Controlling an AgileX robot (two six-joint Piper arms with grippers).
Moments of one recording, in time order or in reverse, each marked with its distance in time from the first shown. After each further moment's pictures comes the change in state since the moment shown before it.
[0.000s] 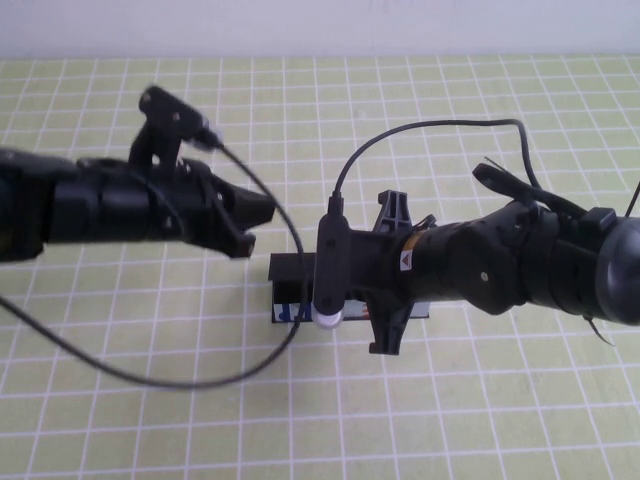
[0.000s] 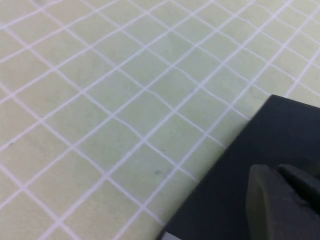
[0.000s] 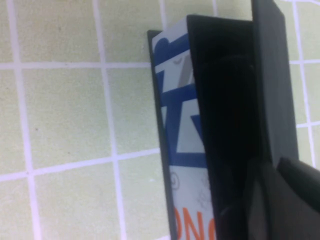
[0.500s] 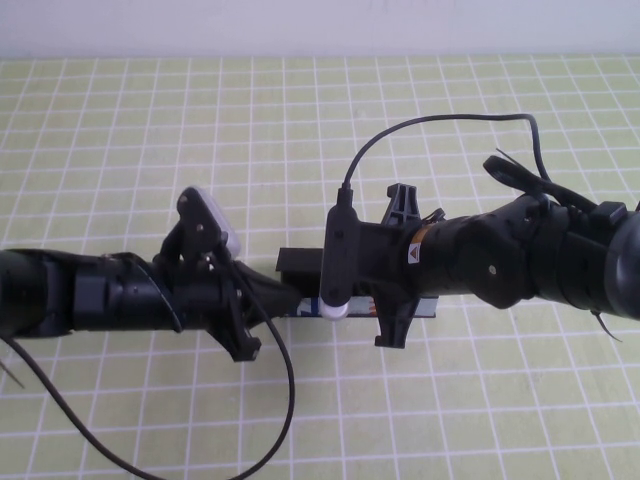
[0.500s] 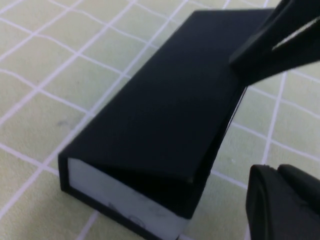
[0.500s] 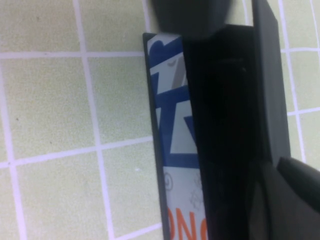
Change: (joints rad) right arm -0.019 -0.008 0.000 0.000 0.000 0.004; left arm 0.000 0.128 0.212 -0.300 0.201 0.589
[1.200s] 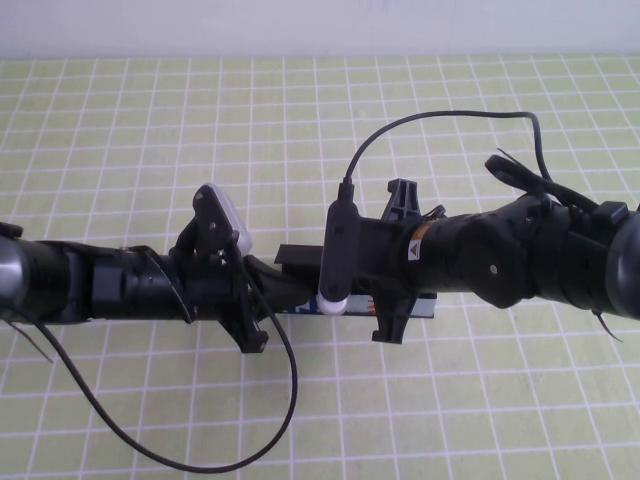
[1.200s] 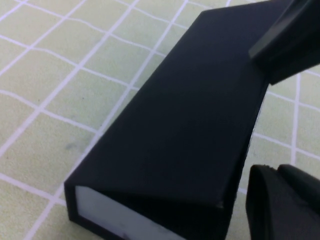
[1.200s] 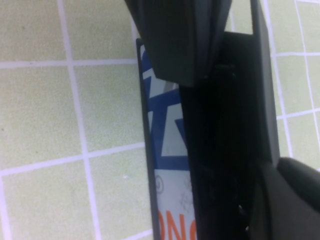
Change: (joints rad) right arm -0.002 -0.002 0.002 0.008 -0.028 0.000; left arm 0.000 0.115 -0.082 -0.008 0.047 0.082
